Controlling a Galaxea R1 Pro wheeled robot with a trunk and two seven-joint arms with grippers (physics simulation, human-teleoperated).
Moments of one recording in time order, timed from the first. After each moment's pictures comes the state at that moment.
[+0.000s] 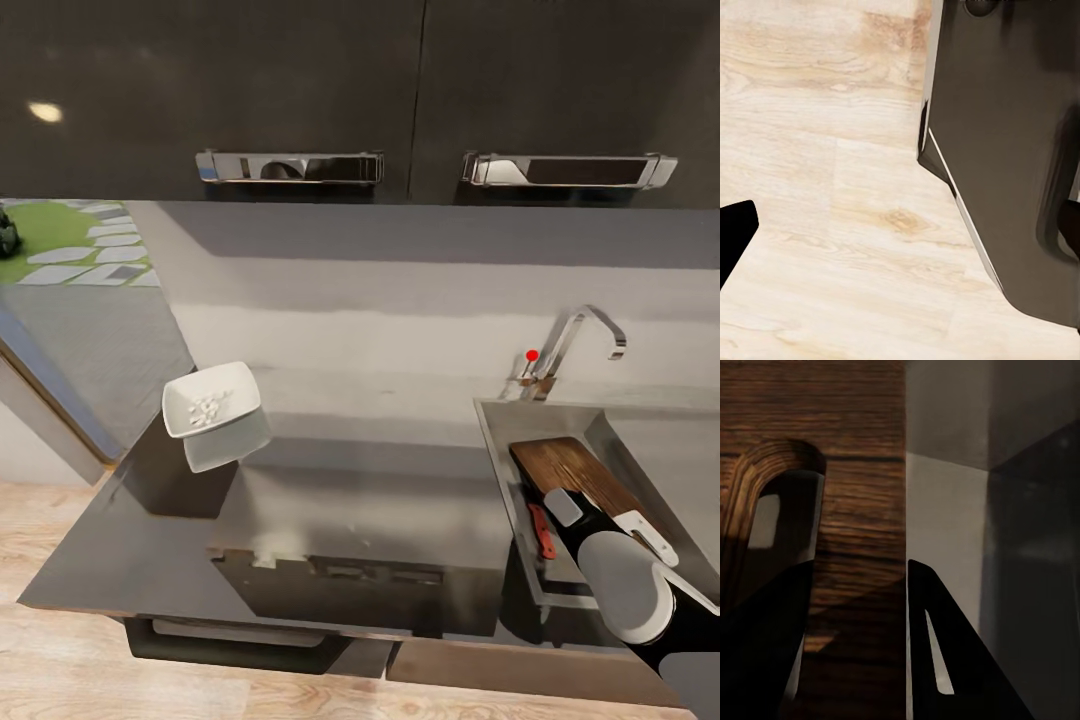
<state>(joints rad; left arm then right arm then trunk) 0.41 0.03 -0.01 -0.48 0.11 -0.39 0.11 -0.98 -0.14 -0.69 -0.24 -0.16 -0.17 -0.89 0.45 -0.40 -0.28</state>
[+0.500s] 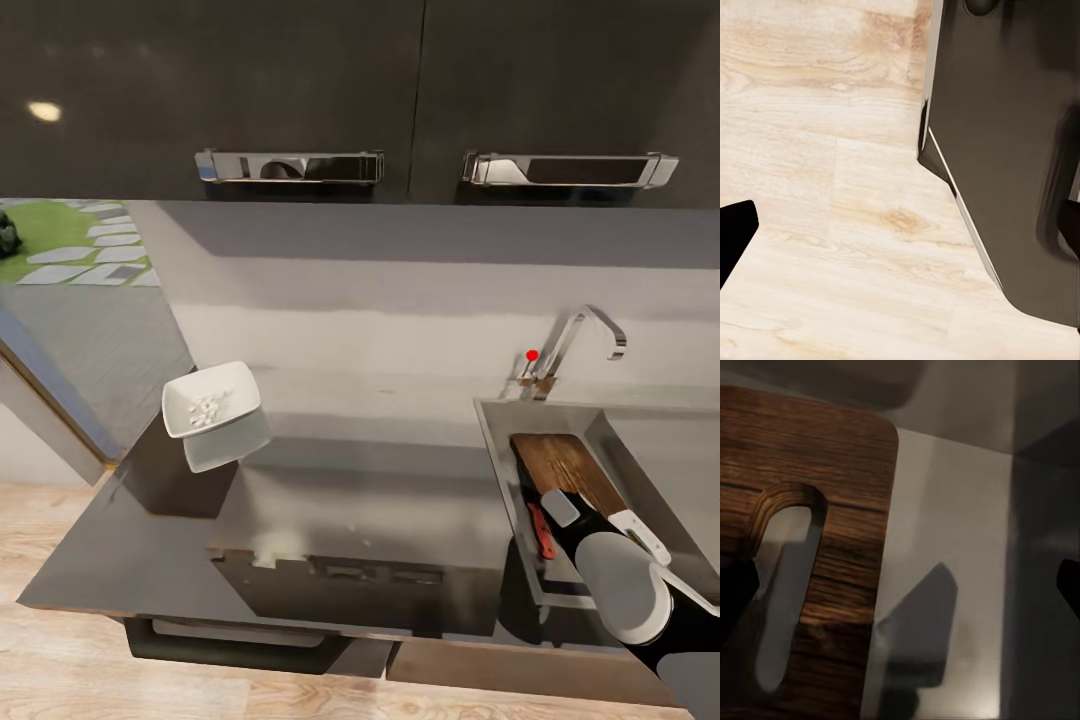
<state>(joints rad) 0.41 0.03 -0.01 -0.48 0.11 -0.39 0.11 -0.98 -0.13 -0.68 -0.23 -0.18 -0.18 -0.85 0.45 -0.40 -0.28</state>
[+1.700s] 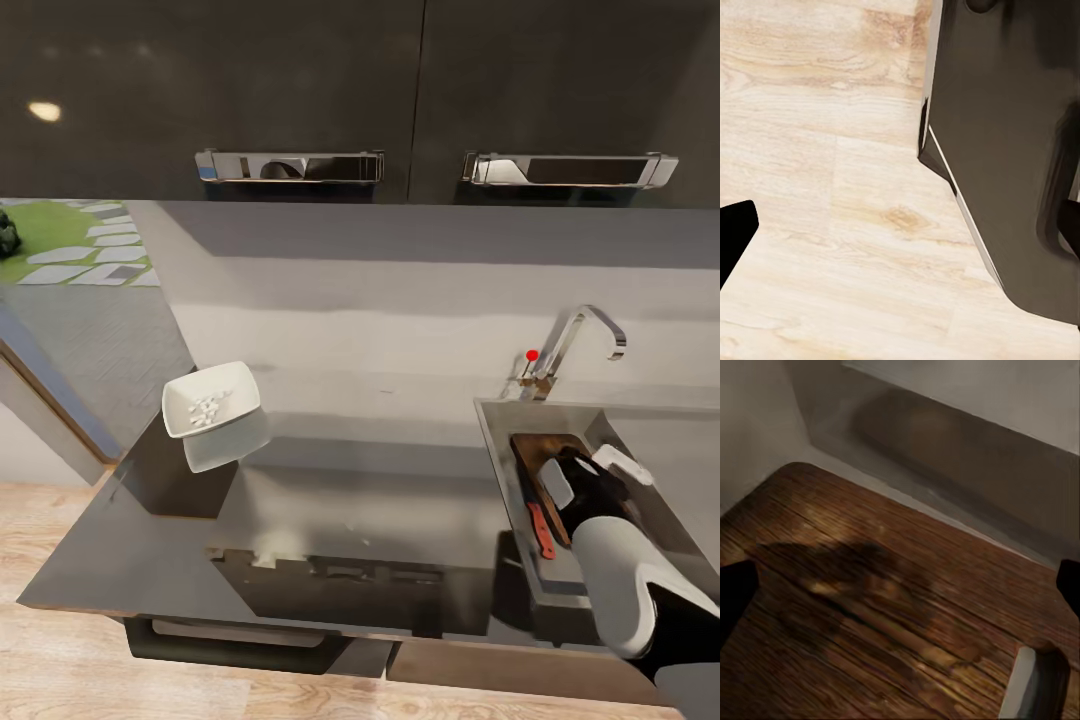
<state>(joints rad) 0.41 0.03 -0.01 -0.48 0.11 -0.39 0.11 -0.98 -0.11 -0.47 -0.46 -0.13 -0.01 -0.61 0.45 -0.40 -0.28</state>
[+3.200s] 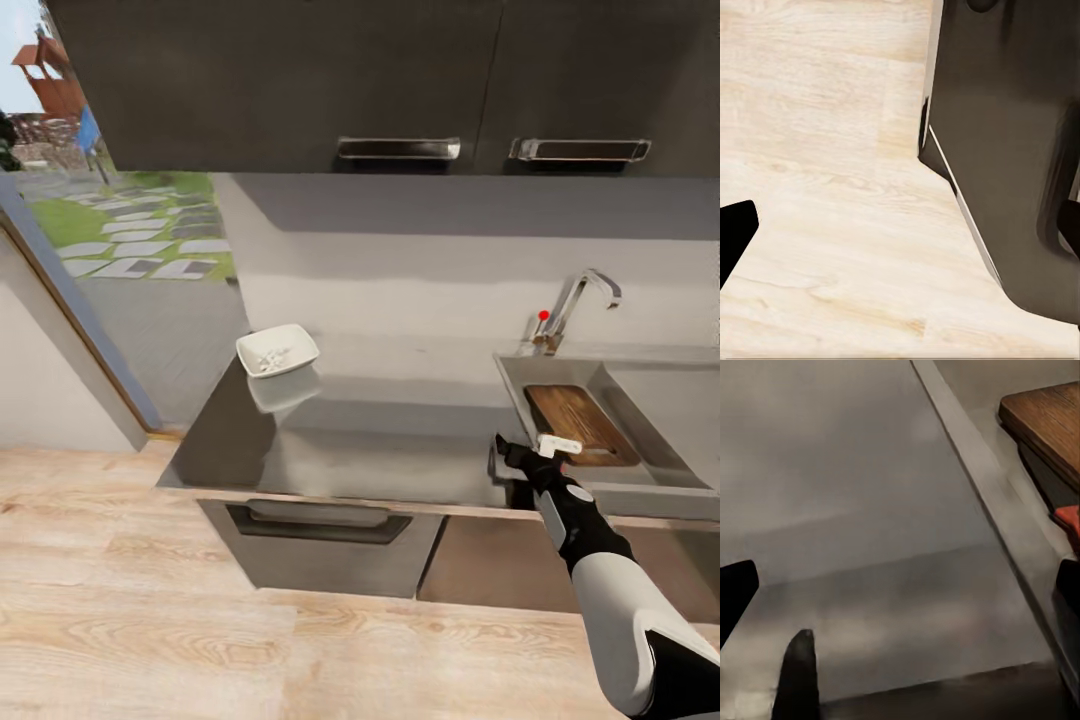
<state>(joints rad) 0.41 0.03 -0.01 -0.48 0.11 -0.39 0.11 -0.86 -0.08 -0.46 -0.56 0.12 -0.06 0.20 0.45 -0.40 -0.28</state>
